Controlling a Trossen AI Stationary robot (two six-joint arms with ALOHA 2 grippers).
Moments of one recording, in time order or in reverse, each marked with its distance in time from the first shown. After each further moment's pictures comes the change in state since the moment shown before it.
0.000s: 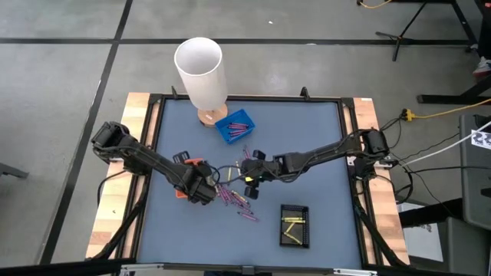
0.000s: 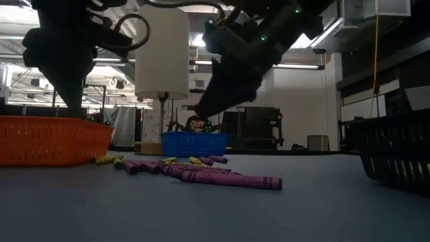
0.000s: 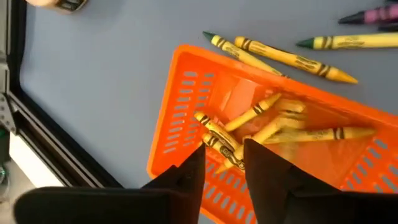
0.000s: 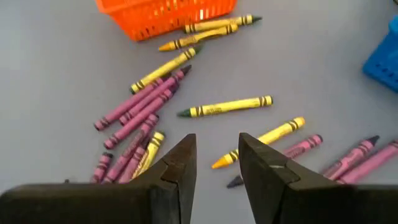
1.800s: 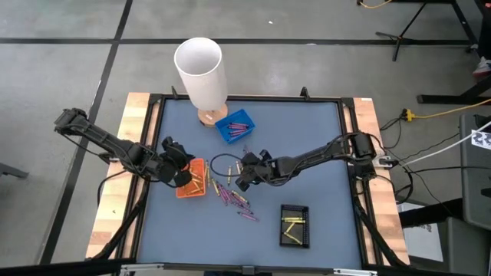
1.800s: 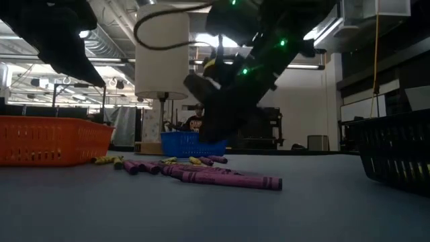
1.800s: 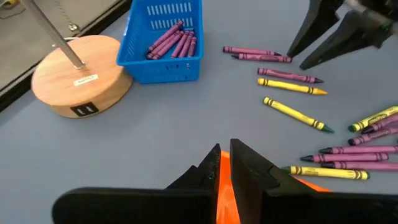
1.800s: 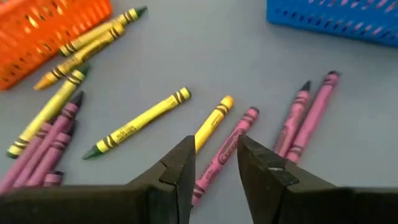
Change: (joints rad) left arm -0.026 -0.803 -0.579 0.643 -0.328 0.202; right arm -0.002 0.142 0.043 -0.031 0.280 0.394
